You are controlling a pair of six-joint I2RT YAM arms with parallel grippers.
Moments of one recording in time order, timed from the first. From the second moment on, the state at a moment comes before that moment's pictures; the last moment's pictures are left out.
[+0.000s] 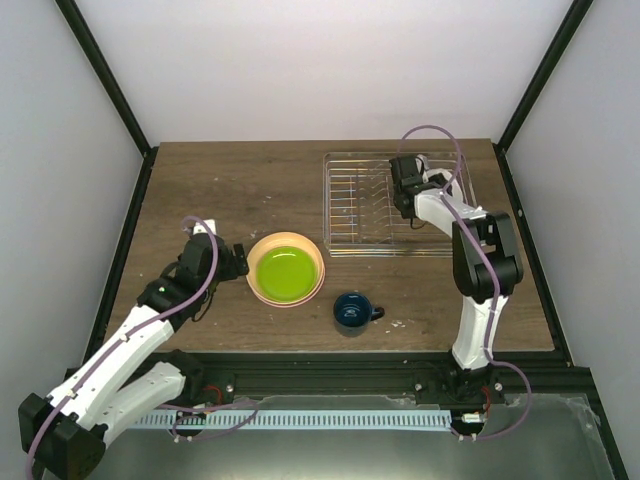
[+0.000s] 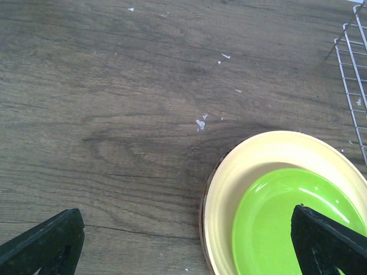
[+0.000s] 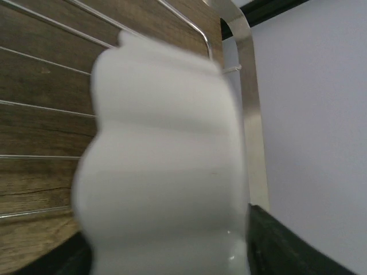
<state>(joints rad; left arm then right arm) -0.51 0.84 0.68 -0.56 -0.37 -0.49 0.26 1.94 1.35 -0.31 0.89 -0.29</state>
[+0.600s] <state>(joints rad) -0.51 0.84 0.68 -0.56 -0.36 -0.49 0.31 1.95 1.36 -0.39 0.67 -0.24</state>
